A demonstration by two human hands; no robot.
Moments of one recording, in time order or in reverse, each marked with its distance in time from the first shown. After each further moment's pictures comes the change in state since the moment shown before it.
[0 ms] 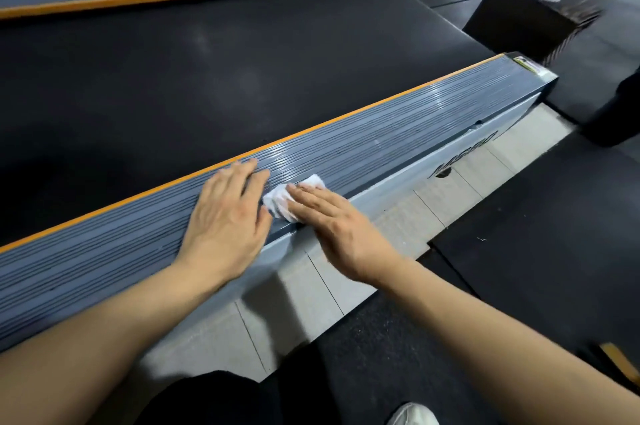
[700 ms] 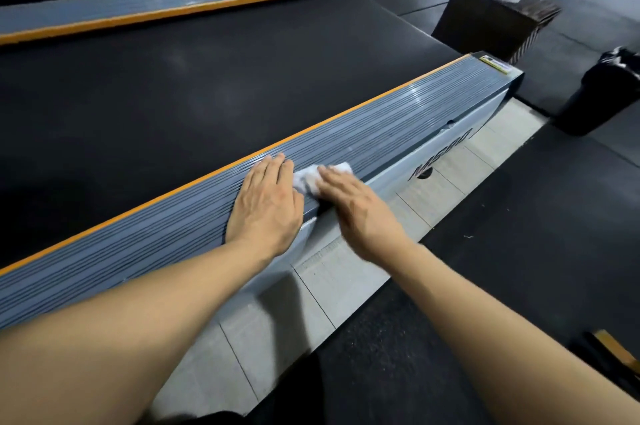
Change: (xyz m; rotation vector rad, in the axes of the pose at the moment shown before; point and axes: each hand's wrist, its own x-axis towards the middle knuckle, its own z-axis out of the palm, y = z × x) left_hand 0.067 0.061 0.034 -0.079 -0.049 -0.031; right_hand -0.013 0.048 -0.031 -0.102 0.103 0.304
